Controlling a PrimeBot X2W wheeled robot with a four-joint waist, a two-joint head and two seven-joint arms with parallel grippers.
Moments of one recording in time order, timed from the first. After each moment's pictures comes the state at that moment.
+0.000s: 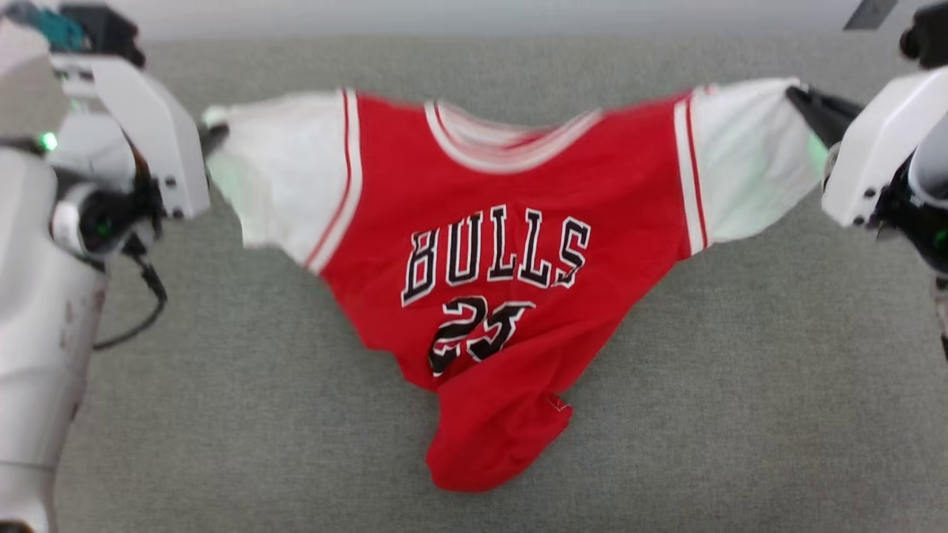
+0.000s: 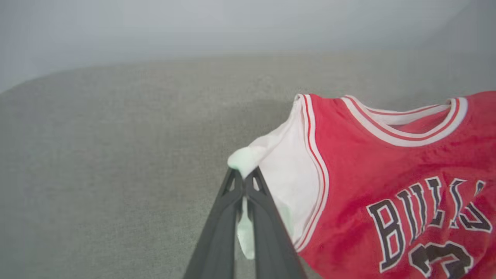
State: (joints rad) left arm -1.00 0.53 -0.38 0.60 -0.79 -0.11 0.68; right arm -0.84 -0.37 0.21 0.34 0.57 0.13 0.59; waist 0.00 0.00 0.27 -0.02
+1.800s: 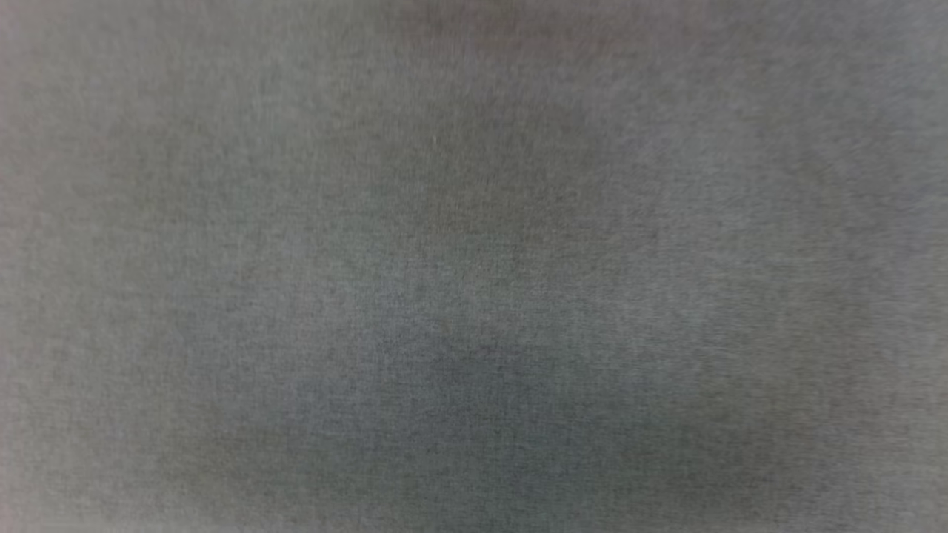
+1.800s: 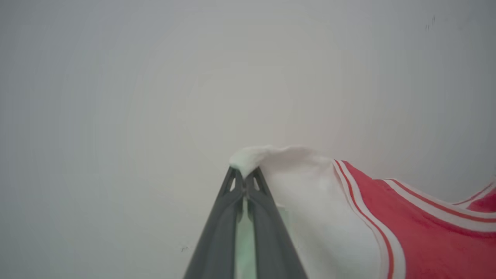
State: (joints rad) left arm -1.83 0.40 -0.46 0.89 -0.50 -0.08 -0.24; right arm -1.64 -0.36 0.13 0.57 -0.12 0.13 -0.26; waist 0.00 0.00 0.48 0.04
